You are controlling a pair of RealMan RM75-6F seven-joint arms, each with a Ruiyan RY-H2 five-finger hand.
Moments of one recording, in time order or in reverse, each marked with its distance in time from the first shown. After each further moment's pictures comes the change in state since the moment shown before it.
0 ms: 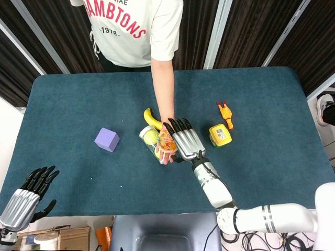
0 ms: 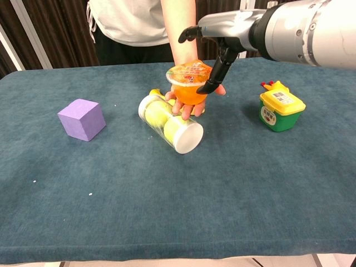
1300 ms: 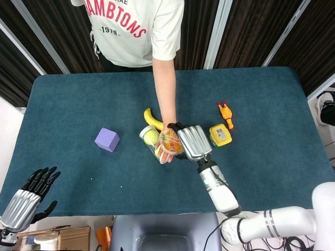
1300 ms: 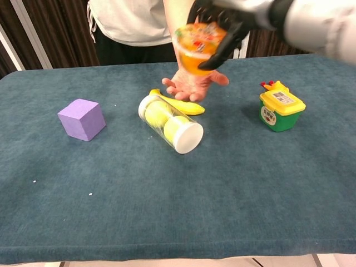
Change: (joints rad) left arm 0.000 0.000 0.007 0.007 0.014 0.008 -0.003; right arm -0.034 0.035 -0.152 -0.049 -0.323 0.213 0.198
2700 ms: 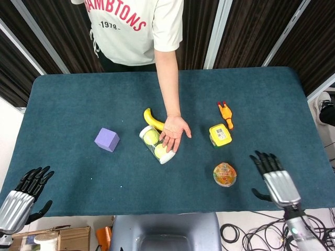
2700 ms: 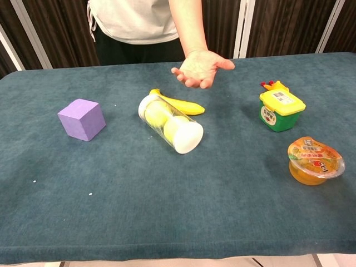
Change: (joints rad) left arm 0.020 0.007 -0.008 0.004 -0.016 0.030 -0.006; right arm -0.659 0.330 -0.445 0.195 -0.629 0.163 0.498
